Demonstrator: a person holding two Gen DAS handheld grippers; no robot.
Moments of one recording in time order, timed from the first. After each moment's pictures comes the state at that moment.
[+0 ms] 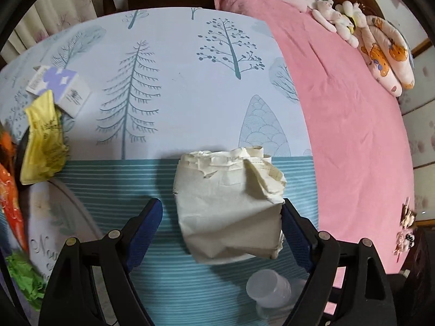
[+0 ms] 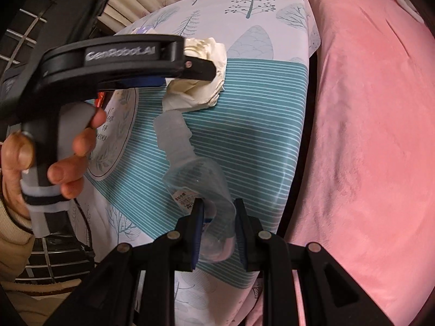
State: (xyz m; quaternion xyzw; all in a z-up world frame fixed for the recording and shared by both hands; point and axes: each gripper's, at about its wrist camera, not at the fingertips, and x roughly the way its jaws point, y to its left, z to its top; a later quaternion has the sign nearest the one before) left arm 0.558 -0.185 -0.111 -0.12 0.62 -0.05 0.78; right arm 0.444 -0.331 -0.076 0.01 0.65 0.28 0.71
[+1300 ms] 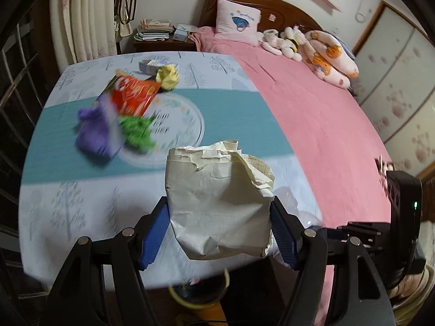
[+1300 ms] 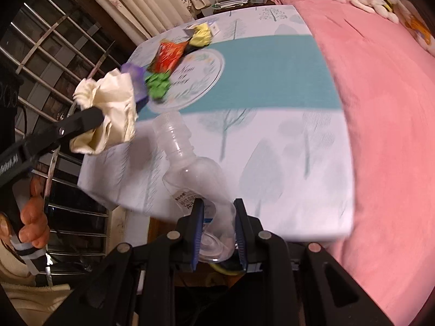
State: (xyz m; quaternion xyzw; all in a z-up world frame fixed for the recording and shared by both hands) left arm 0.178 -0.042 0.026 -0.08 0.49 -0.13 0.86; right arm 0.156 -0.258 -0.019 0.06 0.58 0.20 0.79
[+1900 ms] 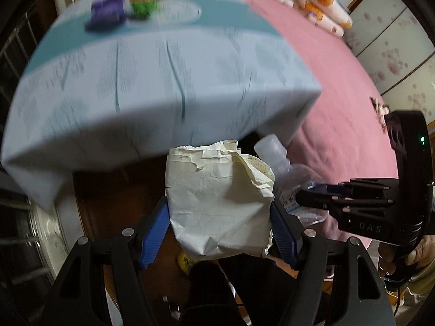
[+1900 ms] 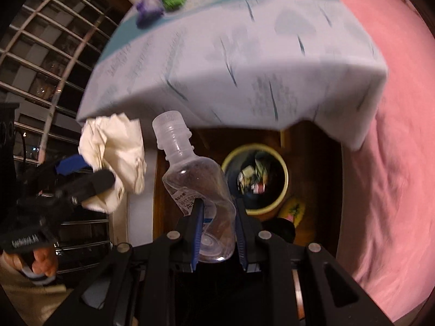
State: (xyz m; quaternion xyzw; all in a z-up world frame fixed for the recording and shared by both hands) left arm -0.009 -0.030 -0.081 -0.05 0.60 -0.16 0.78; right arm 0.002 -0.224 -0.101 0.07 0.65 0.17 0.73
